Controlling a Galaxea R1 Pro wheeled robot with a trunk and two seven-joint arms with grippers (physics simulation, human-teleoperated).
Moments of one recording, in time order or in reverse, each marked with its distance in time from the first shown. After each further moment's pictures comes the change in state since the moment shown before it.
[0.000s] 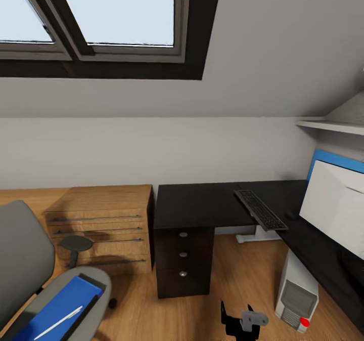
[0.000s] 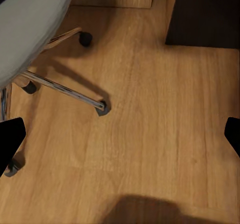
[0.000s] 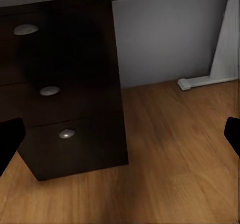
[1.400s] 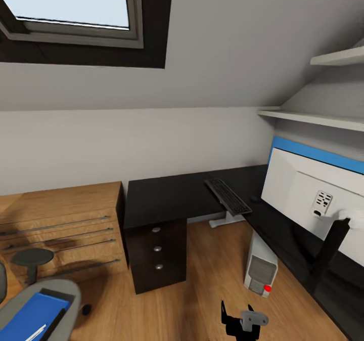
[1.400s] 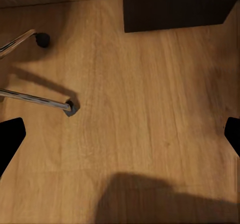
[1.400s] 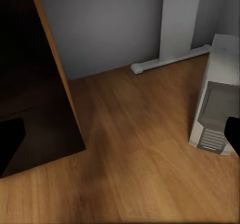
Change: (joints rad) left arm 0.000 -0.001 0.000 0.000 0.000 -0.002 0.000; right arm 0.000 0.000 0.003 0.000 0.003 0.000 -0.010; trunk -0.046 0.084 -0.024
